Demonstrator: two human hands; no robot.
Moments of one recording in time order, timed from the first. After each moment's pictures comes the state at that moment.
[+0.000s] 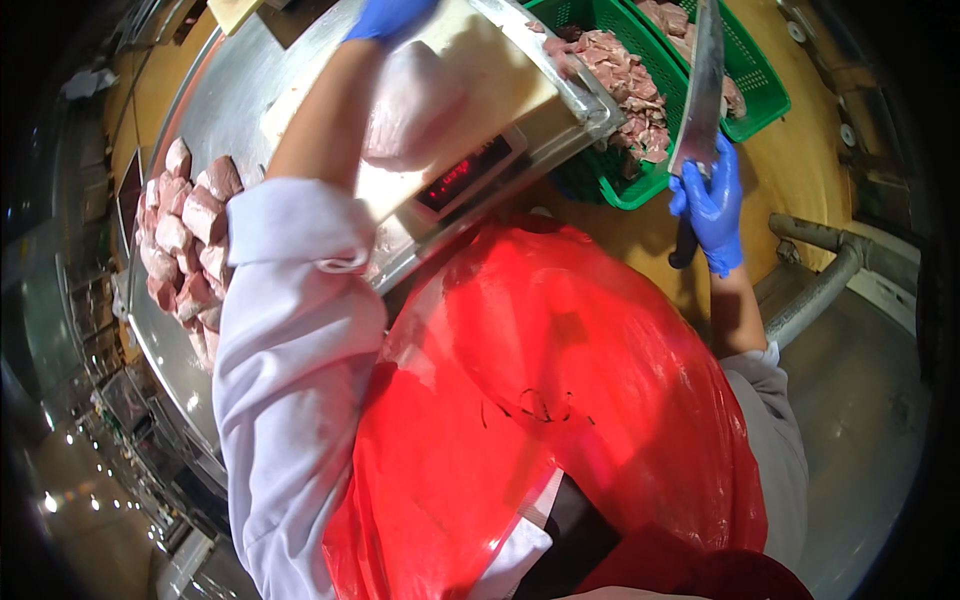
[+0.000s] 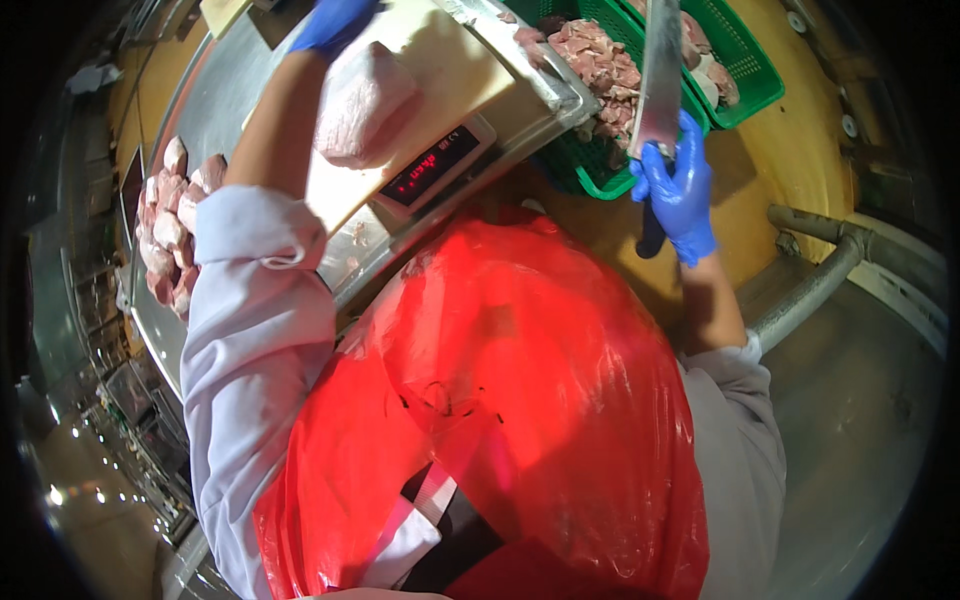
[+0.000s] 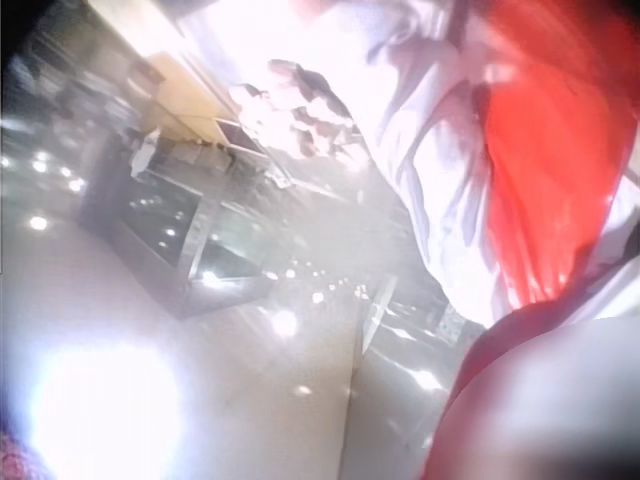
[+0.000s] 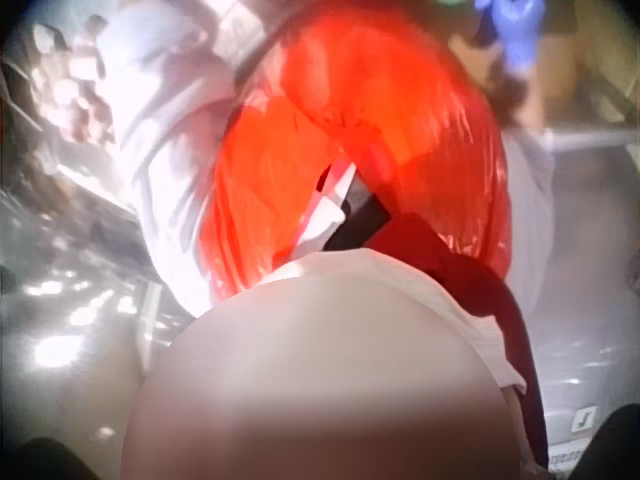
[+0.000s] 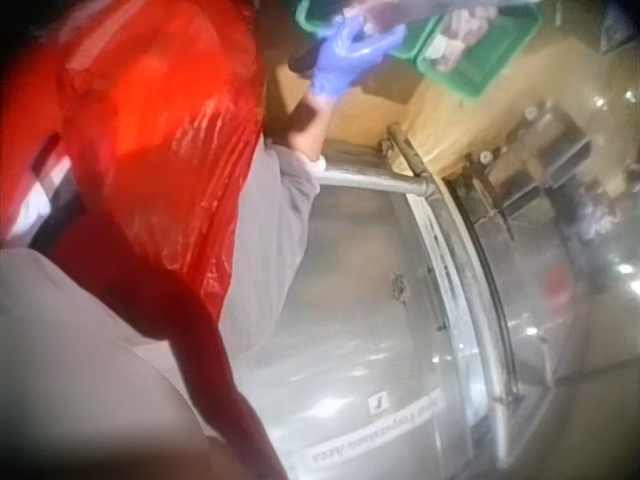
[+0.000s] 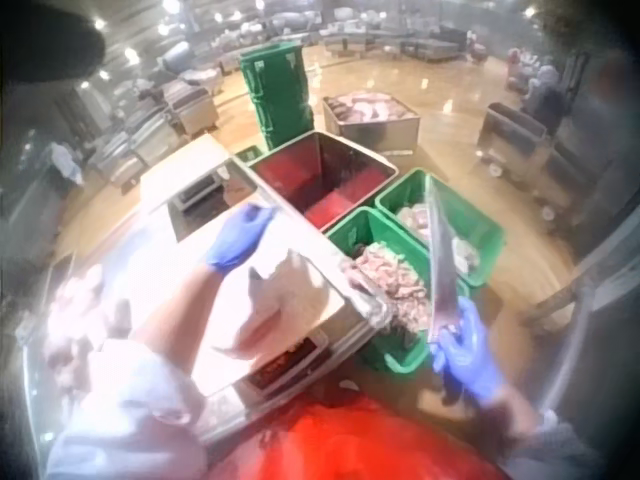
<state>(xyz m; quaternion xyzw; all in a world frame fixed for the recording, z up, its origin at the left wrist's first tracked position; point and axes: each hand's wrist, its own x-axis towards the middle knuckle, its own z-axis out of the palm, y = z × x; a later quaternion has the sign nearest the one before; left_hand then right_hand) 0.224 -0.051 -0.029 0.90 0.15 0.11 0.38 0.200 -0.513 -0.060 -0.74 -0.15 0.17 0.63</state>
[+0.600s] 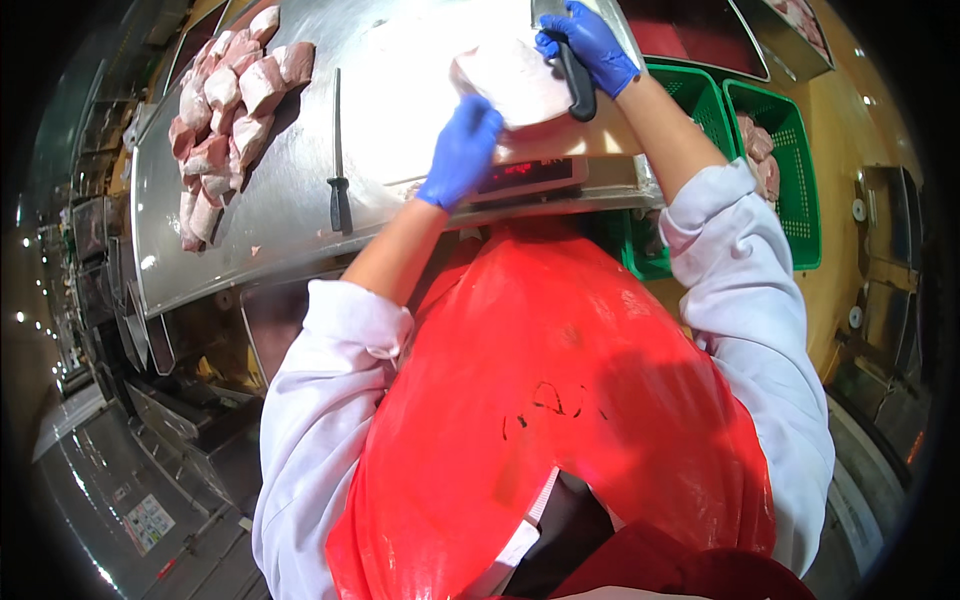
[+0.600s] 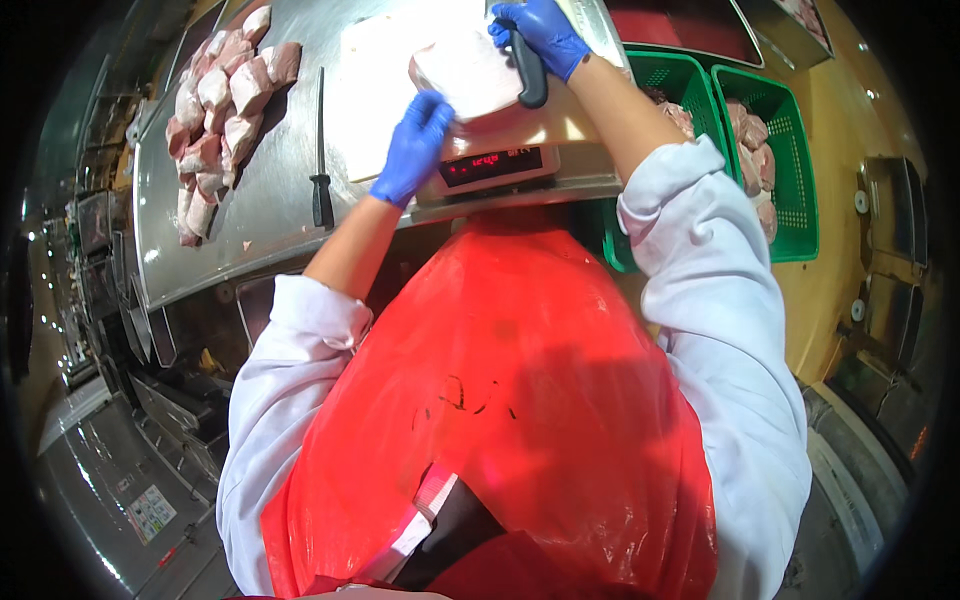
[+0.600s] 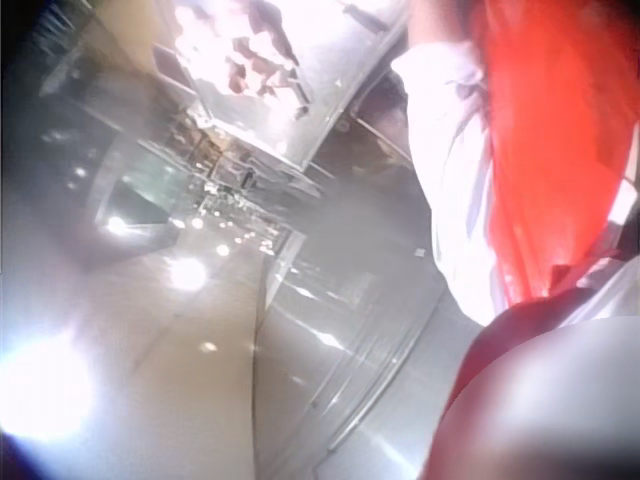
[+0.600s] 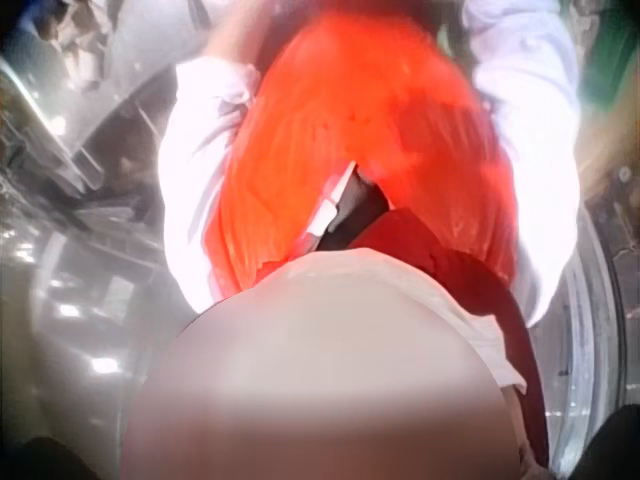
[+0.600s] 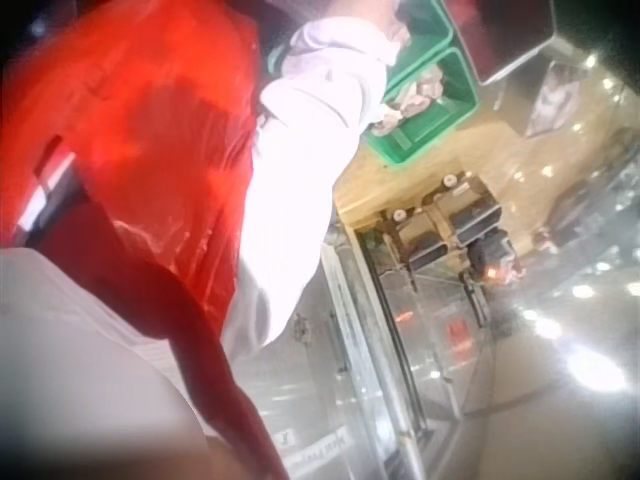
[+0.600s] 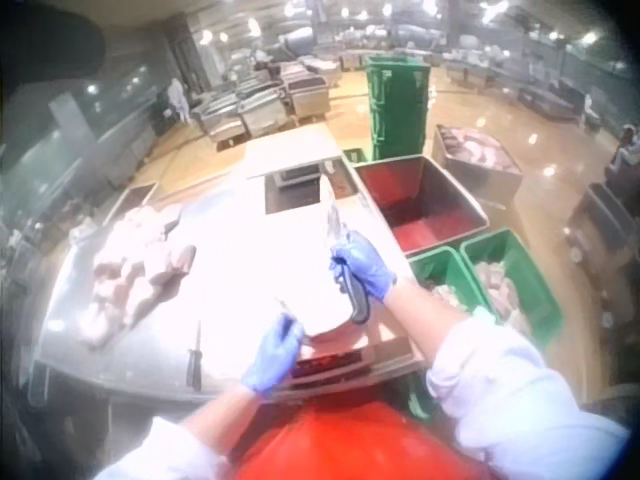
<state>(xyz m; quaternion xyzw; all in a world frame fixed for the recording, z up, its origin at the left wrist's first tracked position) 0.015 -0.152 -0.087 0.75 0.33 0.29 0.49 0.305 -0.146 -0.082 -0.51 -0.35 0.53 0.58</state>
